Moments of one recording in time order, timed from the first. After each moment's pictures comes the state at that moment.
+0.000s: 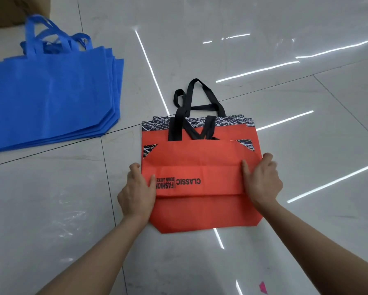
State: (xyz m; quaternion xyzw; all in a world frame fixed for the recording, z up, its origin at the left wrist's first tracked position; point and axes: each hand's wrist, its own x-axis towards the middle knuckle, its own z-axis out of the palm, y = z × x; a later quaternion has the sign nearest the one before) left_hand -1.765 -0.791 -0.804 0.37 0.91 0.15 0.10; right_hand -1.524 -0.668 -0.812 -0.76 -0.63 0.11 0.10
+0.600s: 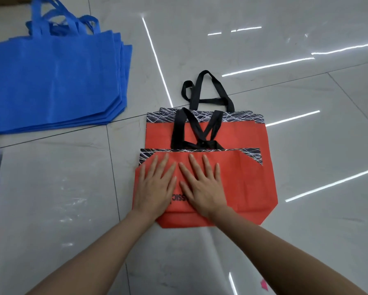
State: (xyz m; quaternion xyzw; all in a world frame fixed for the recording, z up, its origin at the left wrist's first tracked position) left_hand -1.763 -0.802 -0.834 0.63 0.77 0.06 0.04; right_hand -1.615 -0.735 -0.845 -0.42 -0.91 0.07 -0.01
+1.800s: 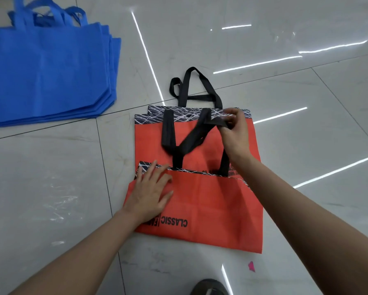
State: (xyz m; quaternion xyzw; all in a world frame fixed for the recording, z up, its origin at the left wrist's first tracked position) left_hand -1.759 -0.827 -0.845 0.71 0.68 0.11 0.11; right_hand -1.592 -0.640 -0.768 -0.56 -0.55 0.49 0.38
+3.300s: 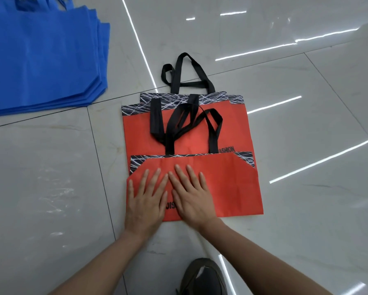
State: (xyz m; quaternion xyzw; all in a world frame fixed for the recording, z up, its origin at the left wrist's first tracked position) left_hand -1.713 -0.880 -0.853 0.64 0.77 0.05 0.07; right_hand -1.575 -0.811 -0.853 -0.42 -0.90 0.09 0.03
